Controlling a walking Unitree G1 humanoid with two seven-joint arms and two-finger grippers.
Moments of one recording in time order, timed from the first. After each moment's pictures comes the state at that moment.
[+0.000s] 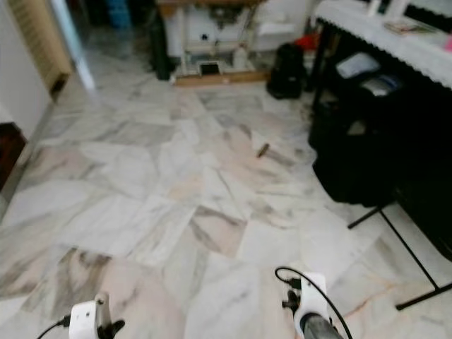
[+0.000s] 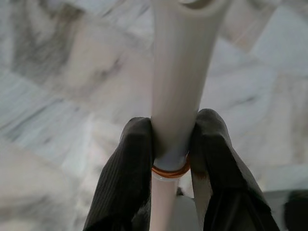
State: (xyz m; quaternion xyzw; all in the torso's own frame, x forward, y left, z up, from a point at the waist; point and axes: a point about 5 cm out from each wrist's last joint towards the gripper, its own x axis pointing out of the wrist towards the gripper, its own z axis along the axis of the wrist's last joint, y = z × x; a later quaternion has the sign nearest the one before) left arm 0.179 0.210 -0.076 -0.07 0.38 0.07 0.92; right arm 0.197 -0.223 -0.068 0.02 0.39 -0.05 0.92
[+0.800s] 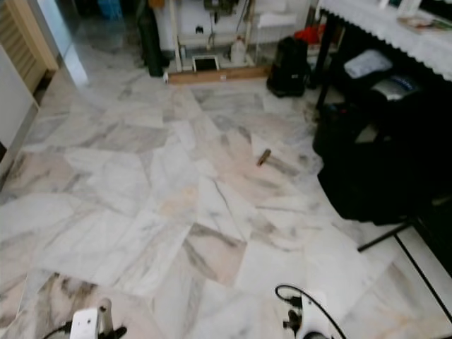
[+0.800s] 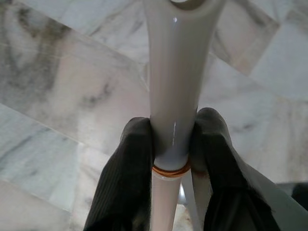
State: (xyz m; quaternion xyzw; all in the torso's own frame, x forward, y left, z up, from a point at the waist) left arm 0.161 0.223 -0.081 -0.06 0.39 0.07 0.92; right arm 0.181 -0.202 -0.080 0.01 0.42 0.00 0.91
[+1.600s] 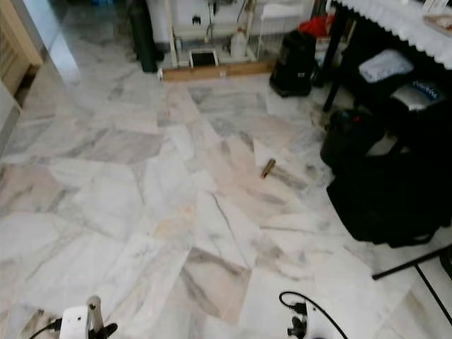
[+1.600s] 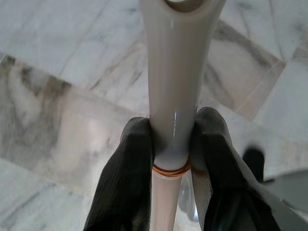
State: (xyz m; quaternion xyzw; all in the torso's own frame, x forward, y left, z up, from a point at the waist) left arm 0.164 0.230 -0.077 -0.06 0.38 0.07 0.92; right arm 0.164 -0.223 -0.083 0.01 0.43 -0.02 0.90
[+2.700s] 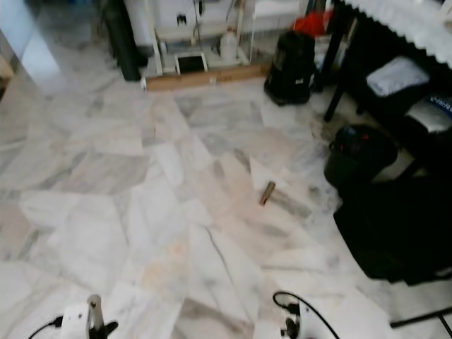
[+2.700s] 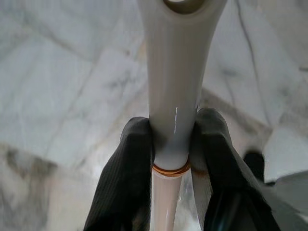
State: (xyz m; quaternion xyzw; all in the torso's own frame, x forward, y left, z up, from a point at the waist) left arm 0.172 0.231 -0.074 -0.05 0.38 0.07 0.92; right arm 0.165 -0.211 -0.086 0.02 0.44 -0.02 0.90
